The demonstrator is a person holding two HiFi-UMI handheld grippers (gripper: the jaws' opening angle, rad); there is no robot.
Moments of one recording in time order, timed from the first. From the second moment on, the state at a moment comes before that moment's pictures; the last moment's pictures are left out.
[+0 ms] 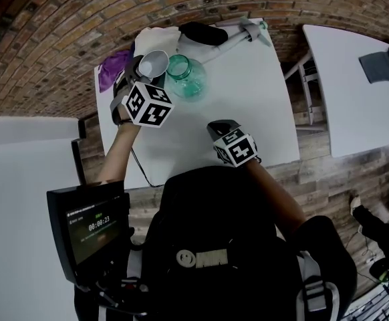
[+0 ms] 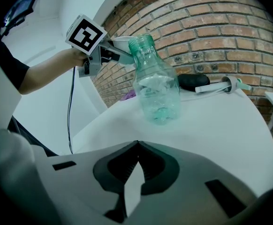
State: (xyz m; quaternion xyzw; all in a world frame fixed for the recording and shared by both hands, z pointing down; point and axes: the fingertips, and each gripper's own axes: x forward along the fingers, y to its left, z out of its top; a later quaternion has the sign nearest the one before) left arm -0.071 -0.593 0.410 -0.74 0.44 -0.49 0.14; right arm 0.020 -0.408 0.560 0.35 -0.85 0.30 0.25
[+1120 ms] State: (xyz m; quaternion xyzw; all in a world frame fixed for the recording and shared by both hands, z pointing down) left arm -0.068 -0.597 0.402 -0.70 0.43 -0.52 0.23; right arm 0.020 -0.408 0.563 0.35 -0.85 0.31 0.25
